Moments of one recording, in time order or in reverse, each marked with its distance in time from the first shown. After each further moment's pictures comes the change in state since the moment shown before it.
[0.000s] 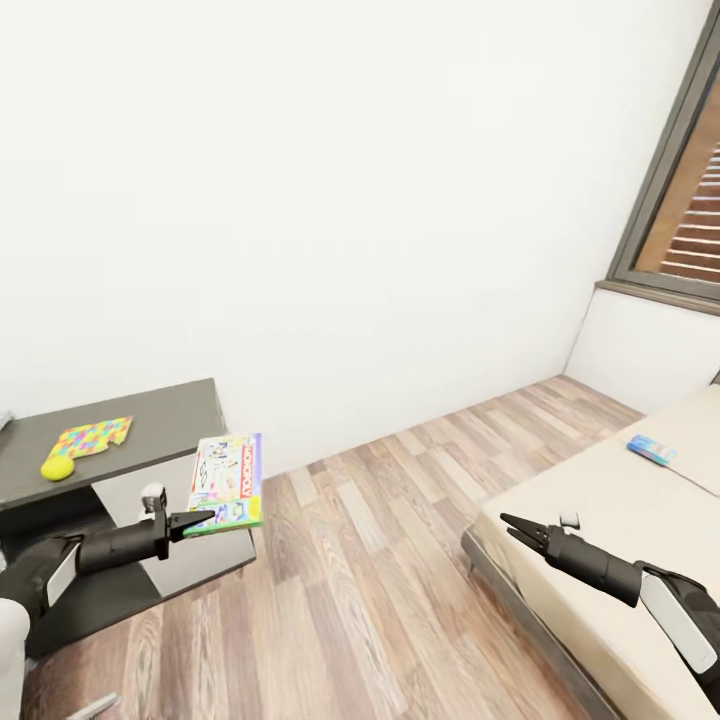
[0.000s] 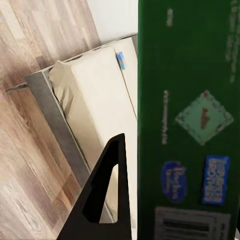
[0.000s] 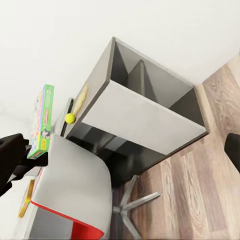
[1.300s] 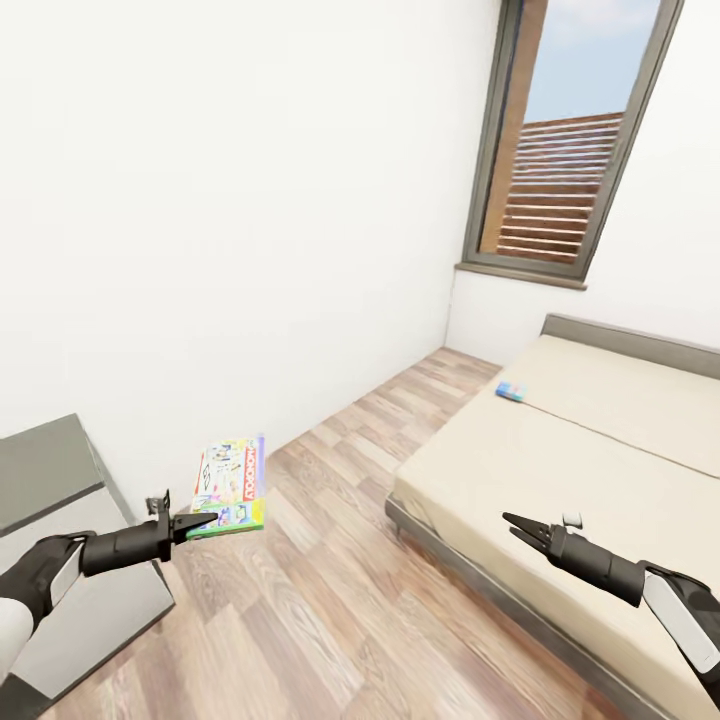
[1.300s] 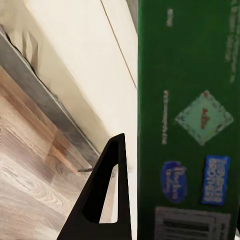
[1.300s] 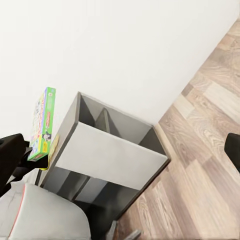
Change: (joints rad) left arm 0.000 -0.007 -0.004 0.000 -0.010 0.004 0.012; right arm 0.000 -0.007 -0.004 0.000 -0.002 0.002 -0.001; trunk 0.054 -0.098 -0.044
